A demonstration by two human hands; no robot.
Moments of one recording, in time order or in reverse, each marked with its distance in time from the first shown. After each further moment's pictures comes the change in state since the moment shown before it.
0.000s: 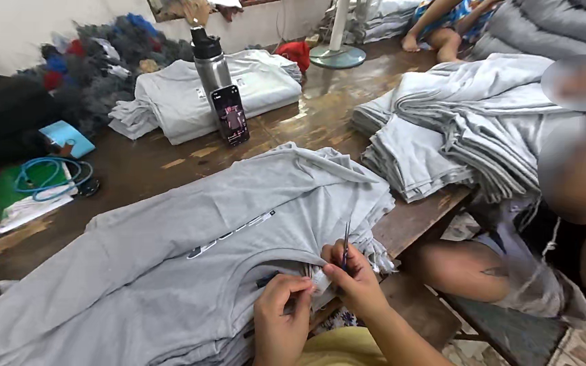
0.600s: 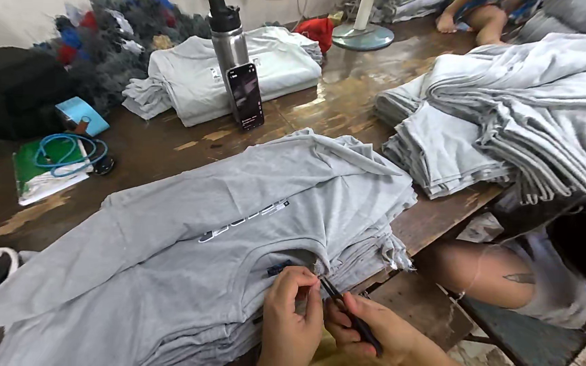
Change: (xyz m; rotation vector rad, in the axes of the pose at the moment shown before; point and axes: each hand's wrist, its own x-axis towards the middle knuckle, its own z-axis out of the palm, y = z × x) left_hand -0.006 0.011 -0.005 0.066 -0.014 -0.046; right_hand -0.045 -0.018 -0.007 0.684 -0.506 0.826
